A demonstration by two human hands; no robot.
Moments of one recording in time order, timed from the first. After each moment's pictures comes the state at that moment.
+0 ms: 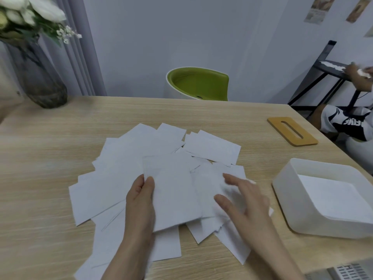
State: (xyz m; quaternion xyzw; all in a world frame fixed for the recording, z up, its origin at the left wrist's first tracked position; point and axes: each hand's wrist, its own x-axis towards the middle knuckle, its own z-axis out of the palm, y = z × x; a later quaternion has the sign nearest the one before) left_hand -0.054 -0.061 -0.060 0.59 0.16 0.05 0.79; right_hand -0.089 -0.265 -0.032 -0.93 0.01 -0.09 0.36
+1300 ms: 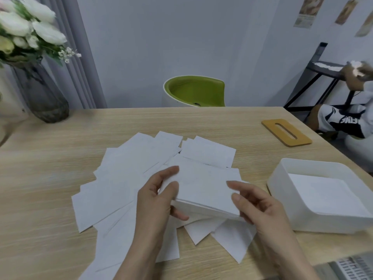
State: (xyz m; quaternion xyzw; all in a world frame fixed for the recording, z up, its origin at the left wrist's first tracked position) left_hand -0.072 -0.080 -0.010 0.62 0.09 0.01 0.78; right_hand -0.109 -0.270 -0.001 -0.71 0.07 -0.07 0.69
